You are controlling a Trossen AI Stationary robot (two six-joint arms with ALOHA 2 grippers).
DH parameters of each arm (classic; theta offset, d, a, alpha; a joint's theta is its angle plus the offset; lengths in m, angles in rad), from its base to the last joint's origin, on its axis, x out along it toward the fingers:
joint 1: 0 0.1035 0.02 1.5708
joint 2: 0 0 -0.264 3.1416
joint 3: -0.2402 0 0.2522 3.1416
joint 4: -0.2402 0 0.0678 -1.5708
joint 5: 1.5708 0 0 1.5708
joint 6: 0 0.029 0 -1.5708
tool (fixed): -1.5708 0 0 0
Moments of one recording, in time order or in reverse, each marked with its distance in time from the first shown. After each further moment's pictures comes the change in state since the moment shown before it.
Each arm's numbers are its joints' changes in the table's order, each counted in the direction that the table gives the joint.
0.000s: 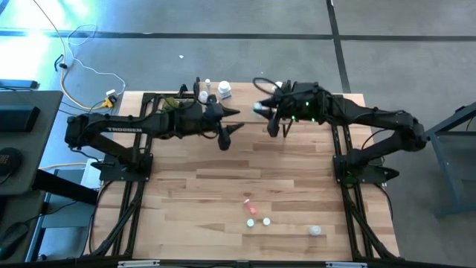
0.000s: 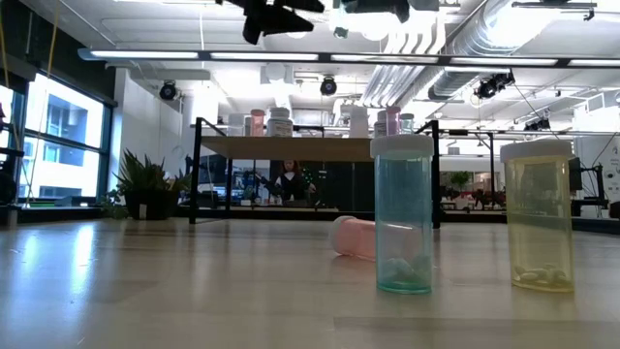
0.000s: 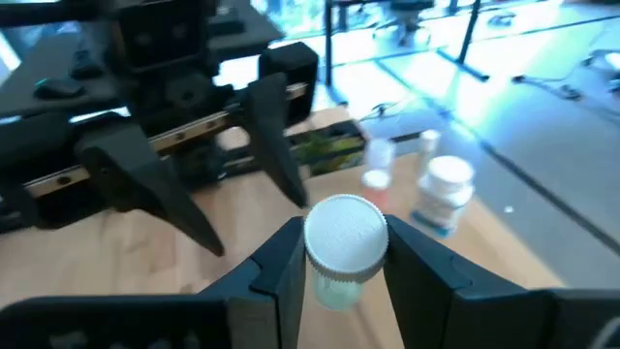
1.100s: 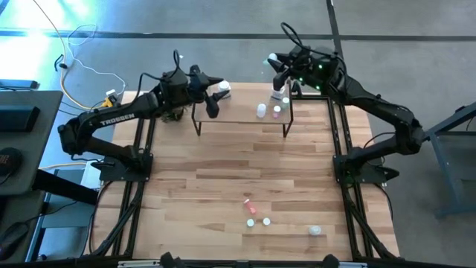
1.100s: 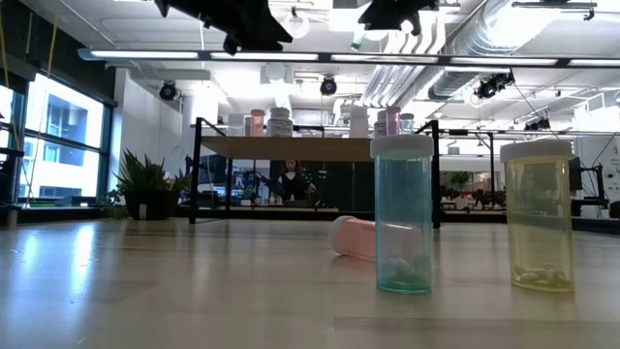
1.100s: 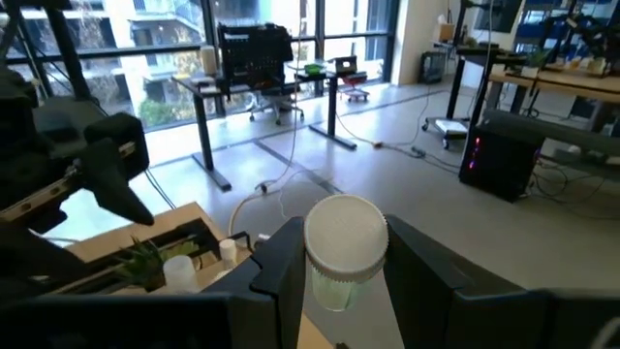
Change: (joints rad) left arm 0.364 0.074 0.000 -0.043 -0.182 0.173; right arm -0.373 -0.026 -0.044 0.211 0.014 -0.078
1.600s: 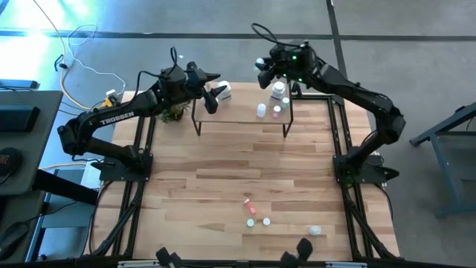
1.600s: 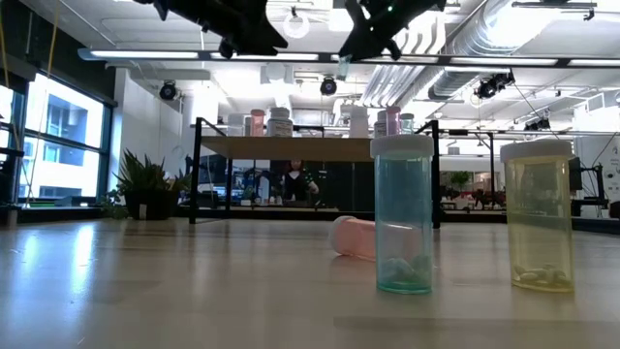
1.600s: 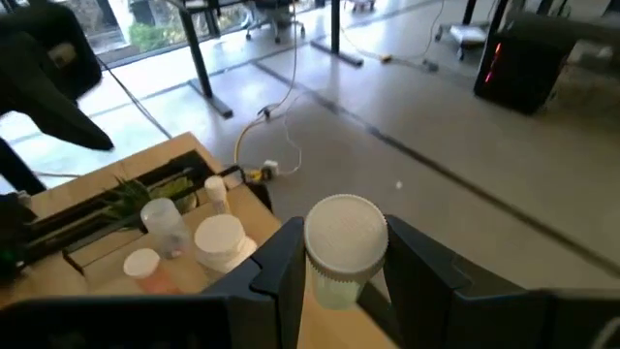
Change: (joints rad) left arm 0.045 0.000 0.000 -0.001 0.000 0.000; right arm -0.020 -0.231 -0.201 -0.211 0.039 0.068
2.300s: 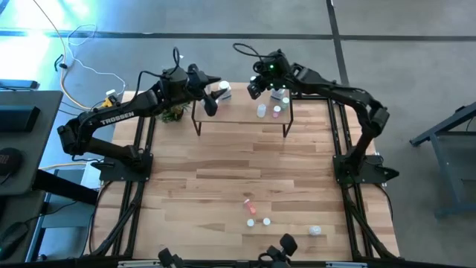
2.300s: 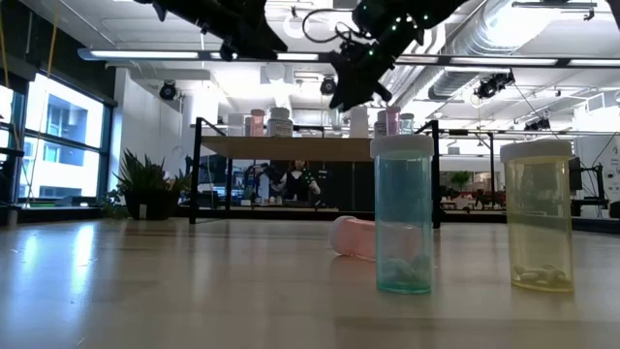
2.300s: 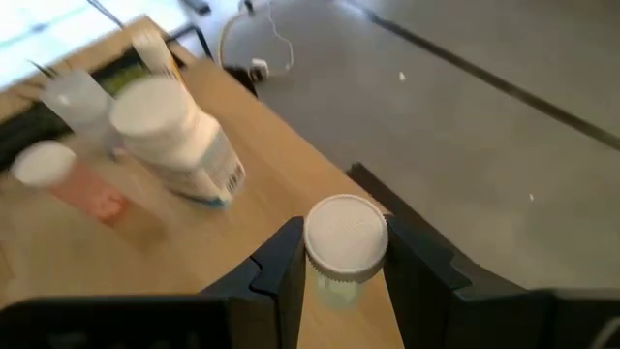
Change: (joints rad) left arm 0.000 0.000 0.000 -0.044 -0.029 0.000; right arm 0.001 -0.179 -0.001 -0.116 0.001 0.098
